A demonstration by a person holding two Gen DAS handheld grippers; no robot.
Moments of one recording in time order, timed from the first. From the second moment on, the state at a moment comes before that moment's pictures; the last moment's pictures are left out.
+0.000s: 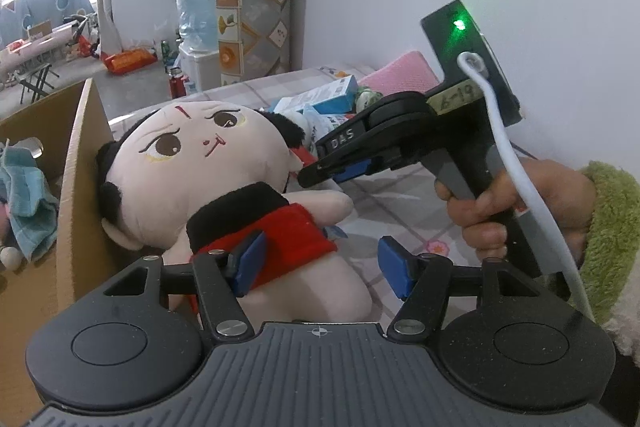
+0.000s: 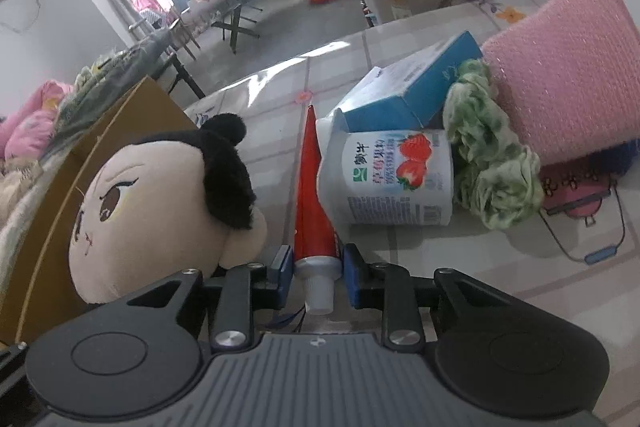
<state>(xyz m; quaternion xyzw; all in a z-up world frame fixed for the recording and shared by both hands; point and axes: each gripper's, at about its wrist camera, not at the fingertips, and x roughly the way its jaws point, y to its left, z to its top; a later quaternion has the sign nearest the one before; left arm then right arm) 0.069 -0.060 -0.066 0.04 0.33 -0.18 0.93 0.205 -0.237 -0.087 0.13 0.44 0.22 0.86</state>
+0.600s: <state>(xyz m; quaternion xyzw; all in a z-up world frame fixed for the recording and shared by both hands) 0.070 -0.043 -0.060 -0.05 0.36 -0.23 0.90 0.094 -0.340 -0.098 0.33 0.49 0.23 0.77</state>
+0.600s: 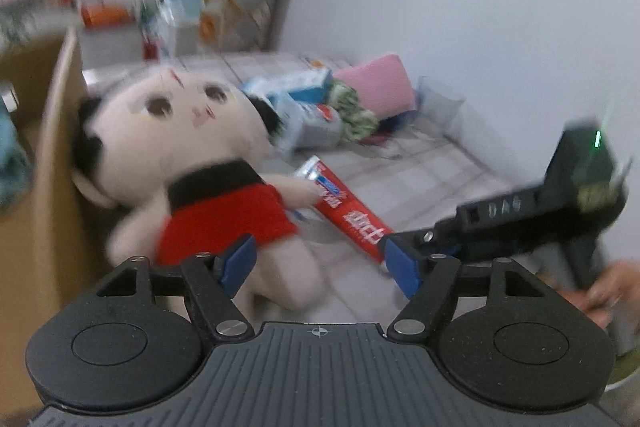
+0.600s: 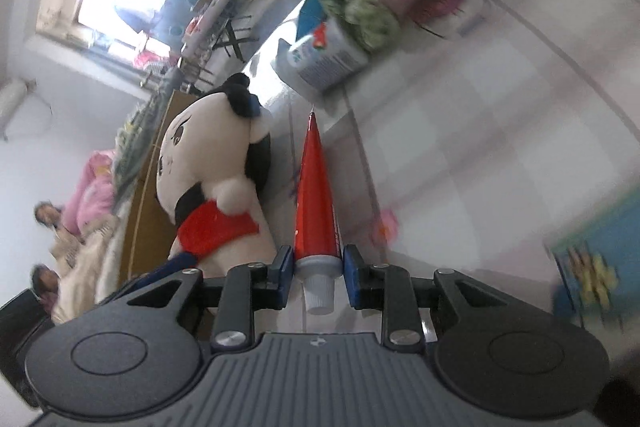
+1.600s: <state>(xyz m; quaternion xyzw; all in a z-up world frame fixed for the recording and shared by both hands) 0.133 -0.106 -0.099 -0.21 0.55 -0.20 0.78 0.030 -0.360 -0.112 0.44 0.44 0.27 0.73</state>
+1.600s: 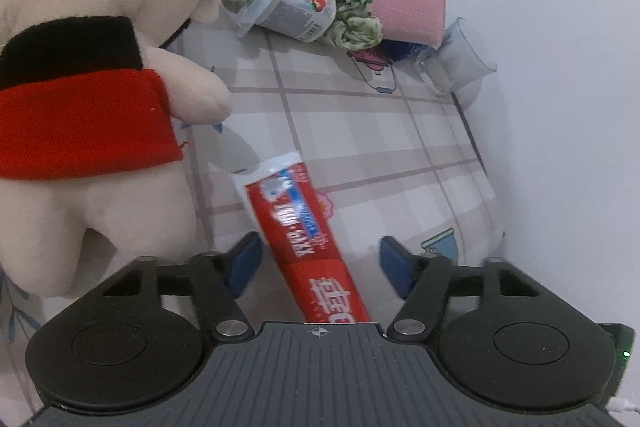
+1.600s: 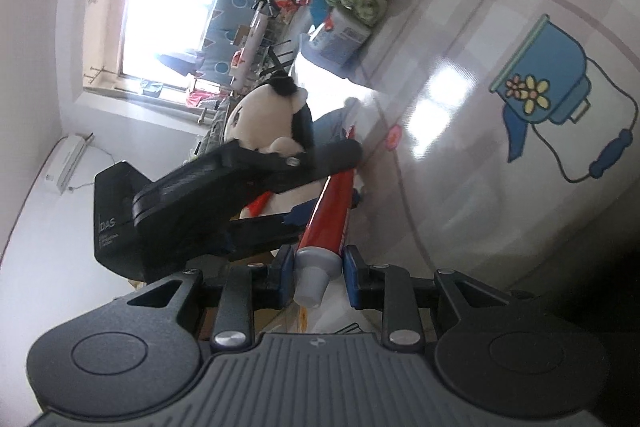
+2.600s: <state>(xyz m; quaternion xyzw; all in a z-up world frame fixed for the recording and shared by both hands) 0.074 -0.043 -0.004 -0.28 0.43 -0.24 0.82 -0.007 -0.291 0.016 0.28 0.36 0.33 0.83</state>
